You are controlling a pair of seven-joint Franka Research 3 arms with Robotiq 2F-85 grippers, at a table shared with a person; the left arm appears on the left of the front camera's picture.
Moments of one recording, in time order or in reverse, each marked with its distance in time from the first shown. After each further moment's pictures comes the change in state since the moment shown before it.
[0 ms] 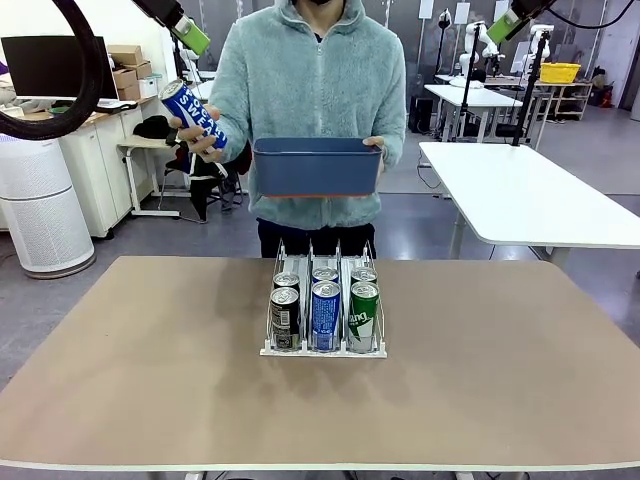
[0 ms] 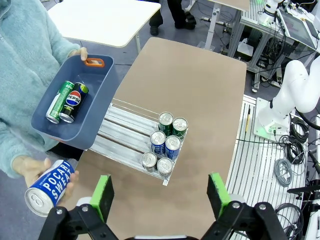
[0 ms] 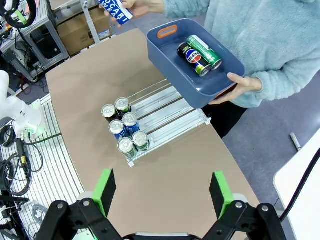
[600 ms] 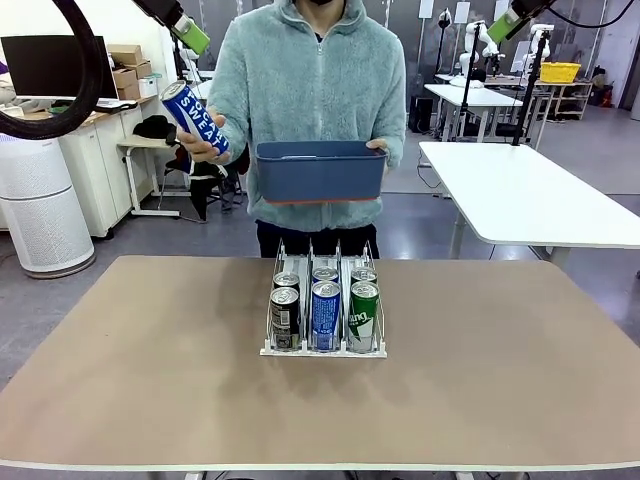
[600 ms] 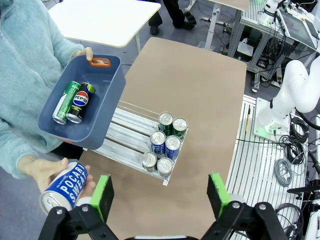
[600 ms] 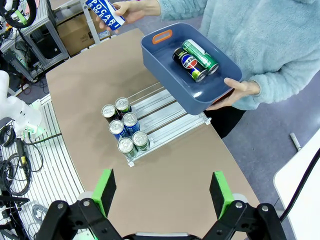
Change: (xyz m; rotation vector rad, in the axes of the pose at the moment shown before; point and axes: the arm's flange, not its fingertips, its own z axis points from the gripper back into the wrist) left arm 0.000 0.000 0.000 0.000 0.000 0.000; right arm 0.000 0.000 0.000 0.000 0.000 0.000
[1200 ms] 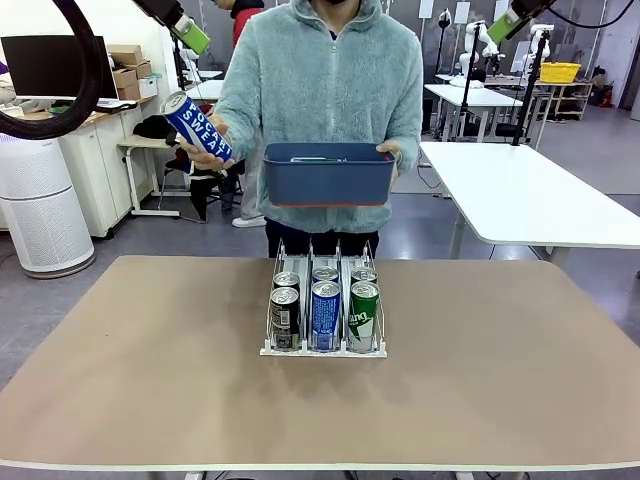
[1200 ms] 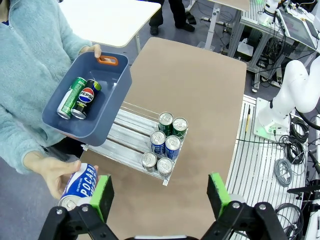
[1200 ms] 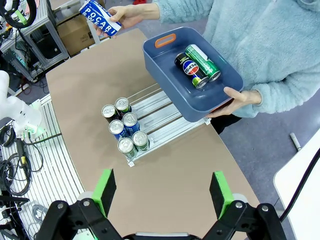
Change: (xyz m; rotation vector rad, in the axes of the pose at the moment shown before) left arm 0.000 0.000 0.000 0.000 0.000 0.000; right arm 0.000 0.000 0.000 0.000 0.000 0.000
